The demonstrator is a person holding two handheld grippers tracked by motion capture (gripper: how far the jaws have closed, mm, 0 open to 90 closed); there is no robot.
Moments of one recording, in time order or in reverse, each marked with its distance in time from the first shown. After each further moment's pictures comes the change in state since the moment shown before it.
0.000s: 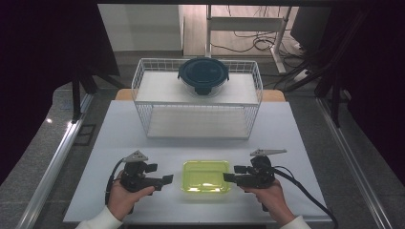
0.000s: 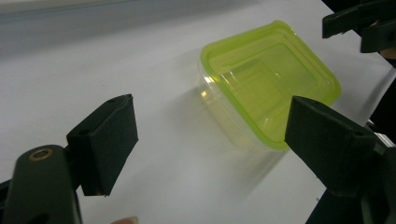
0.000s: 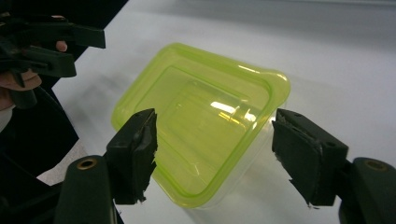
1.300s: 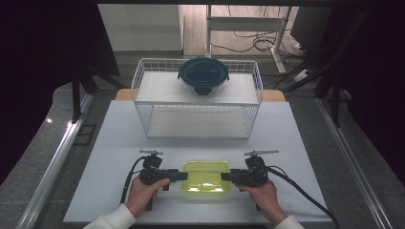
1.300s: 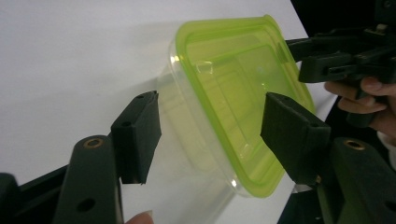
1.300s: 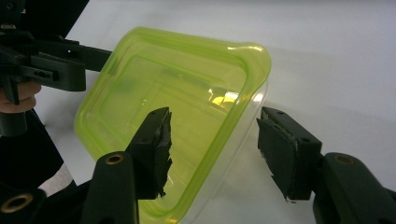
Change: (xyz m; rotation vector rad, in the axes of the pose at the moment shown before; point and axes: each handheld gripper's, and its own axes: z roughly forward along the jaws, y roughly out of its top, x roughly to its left) left arm 0.011 0.004 0.058 0.096 -0.221 -0.259; right arm -0.013 -0.006 0.026 0.061 -0.048 0.119
